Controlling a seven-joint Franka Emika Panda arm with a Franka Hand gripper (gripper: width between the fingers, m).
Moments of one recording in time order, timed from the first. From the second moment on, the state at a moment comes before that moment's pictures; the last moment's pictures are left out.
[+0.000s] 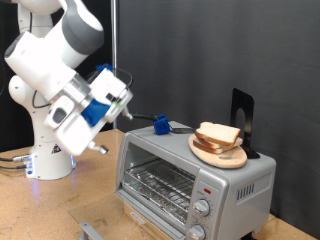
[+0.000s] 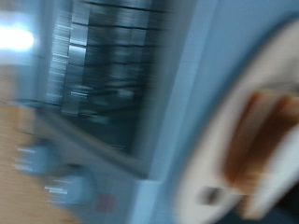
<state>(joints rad) 0.24 -0.22 -0.46 -2.41 0.97 2.20 -0.09</state>
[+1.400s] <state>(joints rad) 0.34 -0.50 -0.27 -2.36 0.72 1.90 -0.37</state>
